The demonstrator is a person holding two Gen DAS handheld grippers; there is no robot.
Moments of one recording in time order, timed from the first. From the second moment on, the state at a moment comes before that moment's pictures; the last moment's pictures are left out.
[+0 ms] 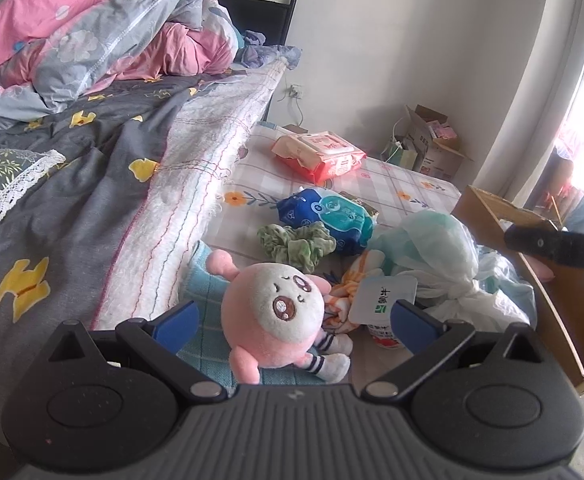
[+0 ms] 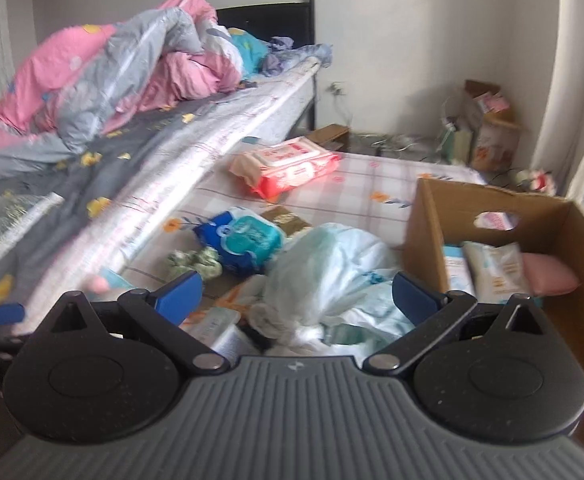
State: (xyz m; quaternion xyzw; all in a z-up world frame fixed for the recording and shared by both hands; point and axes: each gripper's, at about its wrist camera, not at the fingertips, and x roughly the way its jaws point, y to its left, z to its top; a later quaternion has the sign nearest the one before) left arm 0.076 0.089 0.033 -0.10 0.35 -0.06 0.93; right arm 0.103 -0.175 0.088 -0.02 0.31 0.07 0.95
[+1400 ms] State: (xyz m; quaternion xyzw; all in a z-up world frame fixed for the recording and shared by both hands) left arm 0.133 0.073 -0.017 -0.04 0.41 -0.04 0.91; right arm 0.207 -0.095 -0.010 0.19 0.47 0.32 0.80
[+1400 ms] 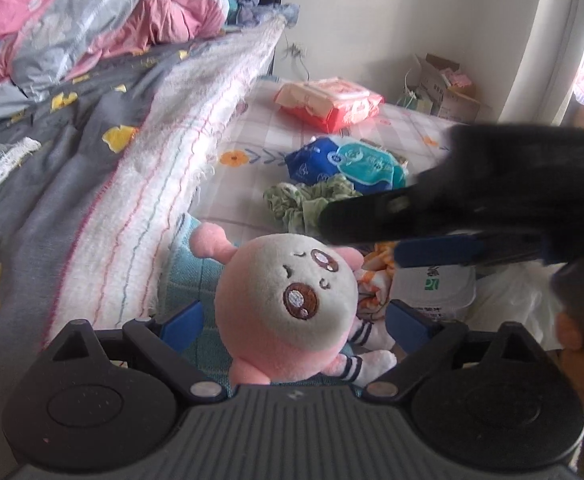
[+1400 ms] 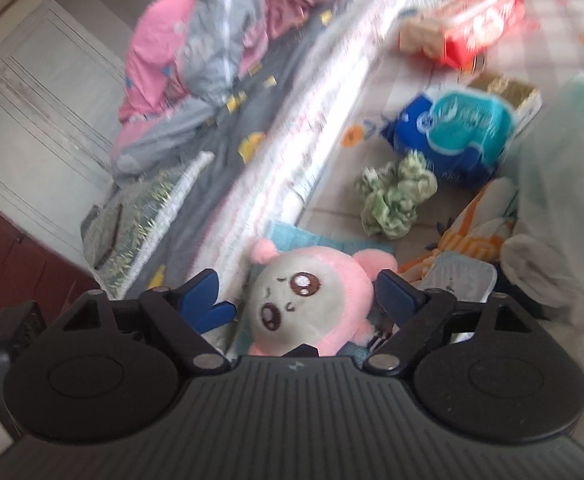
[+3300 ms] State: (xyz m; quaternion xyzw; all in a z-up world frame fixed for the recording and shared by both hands) left arm 0.187 -0.218 0.069 0.10 0.34 -0.34 0.87; right arm 0.127 -0.429 0.076 0.34 0.32 0.14 0.87
